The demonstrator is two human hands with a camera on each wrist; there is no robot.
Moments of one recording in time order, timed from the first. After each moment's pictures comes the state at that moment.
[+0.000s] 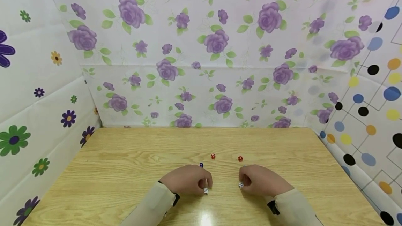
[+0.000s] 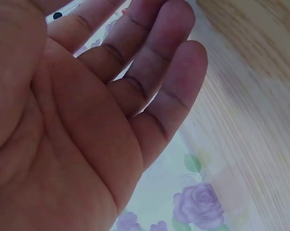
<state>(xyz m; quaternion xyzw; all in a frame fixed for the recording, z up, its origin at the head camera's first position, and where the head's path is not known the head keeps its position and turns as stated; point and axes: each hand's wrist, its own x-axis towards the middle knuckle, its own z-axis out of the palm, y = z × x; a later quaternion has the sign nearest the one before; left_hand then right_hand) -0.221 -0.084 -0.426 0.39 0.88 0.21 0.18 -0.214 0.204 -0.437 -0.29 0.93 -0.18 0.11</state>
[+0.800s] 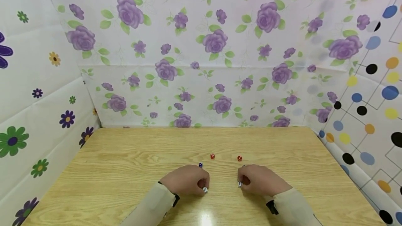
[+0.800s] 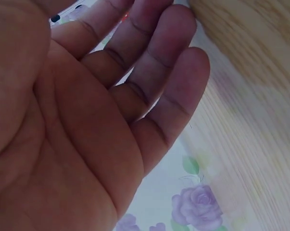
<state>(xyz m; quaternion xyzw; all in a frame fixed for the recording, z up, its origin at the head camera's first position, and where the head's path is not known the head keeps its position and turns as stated) -0.218 -0.080 -0.425 0.38 0.90 0.17 0.16 -0.213 0.201 -0.437 -0.29 0.94 -0.14 0.09</state>
